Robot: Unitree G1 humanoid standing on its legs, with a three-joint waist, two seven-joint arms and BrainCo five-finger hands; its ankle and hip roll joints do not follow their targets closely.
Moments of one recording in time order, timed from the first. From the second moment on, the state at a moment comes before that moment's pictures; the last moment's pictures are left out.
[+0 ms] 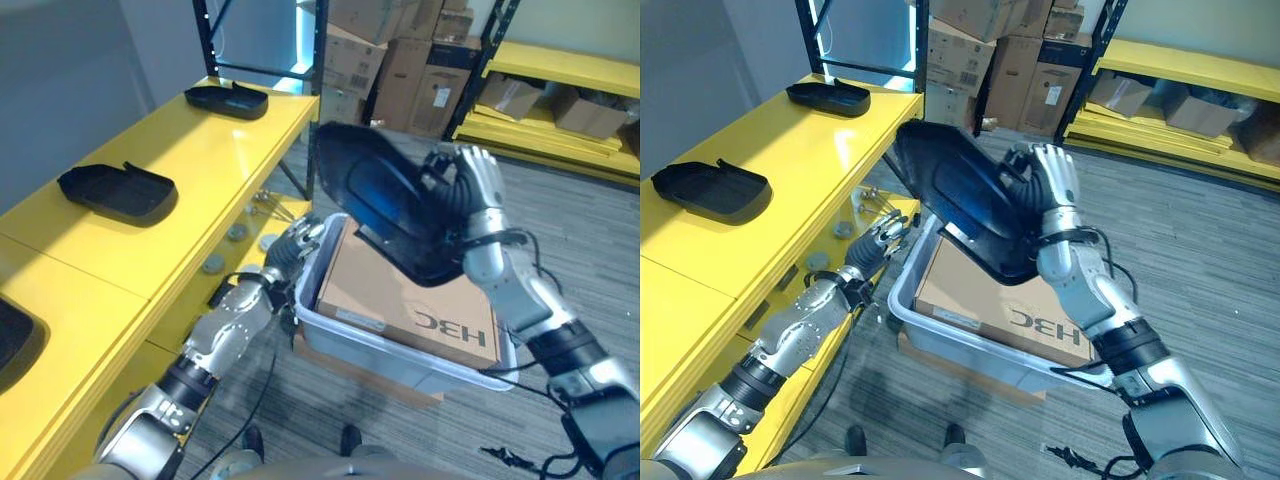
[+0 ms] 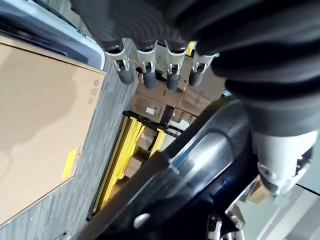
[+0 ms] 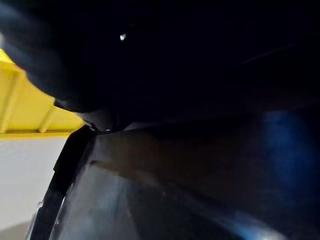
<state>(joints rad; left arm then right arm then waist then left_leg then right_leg) -0.38 0.27 -0.48 0.06 -0.83 0.18 0.13 -0.53 -0.76 0.40 0.07 -0.36 0.01 -0.50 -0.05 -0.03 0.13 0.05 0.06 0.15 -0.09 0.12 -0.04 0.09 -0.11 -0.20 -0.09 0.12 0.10</state>
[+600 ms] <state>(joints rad) -0.38 0.31 -0.47 0.06 -0.85 0.17 0.12 -0.55 -0.63 0.47 0.04 -0.06 -0.09 -0.21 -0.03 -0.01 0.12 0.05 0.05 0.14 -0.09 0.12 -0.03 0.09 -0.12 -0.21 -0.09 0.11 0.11</state>
